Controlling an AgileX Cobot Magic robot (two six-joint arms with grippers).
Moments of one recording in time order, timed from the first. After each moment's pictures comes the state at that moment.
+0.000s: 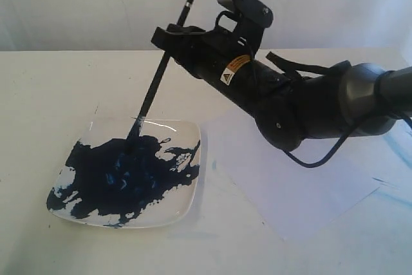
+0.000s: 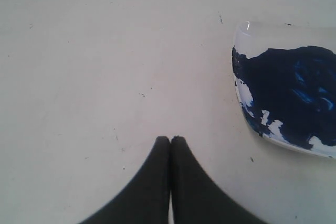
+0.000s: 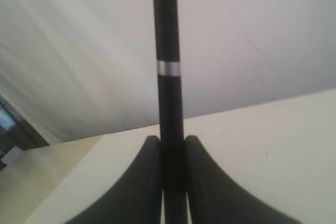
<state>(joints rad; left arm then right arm) -0.03 0.00 0.02 -0.03 0.42 0.00 0.78 1.82 -1.01 -0.03 -0.75 0.62</state>
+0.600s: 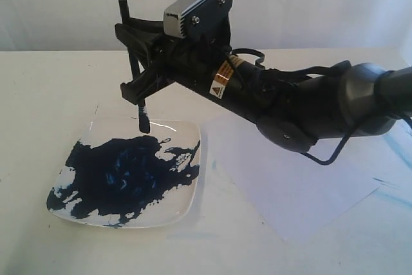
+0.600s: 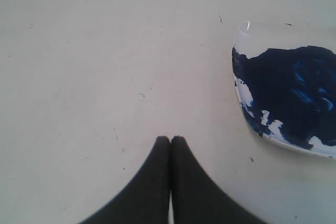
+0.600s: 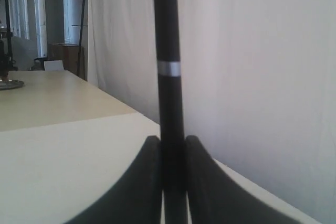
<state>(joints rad) -0.03 0.00 0.02 -0.03 0.42 0.00 0.78 1.82 -1.01 -0.45 -0.99 0.24</state>
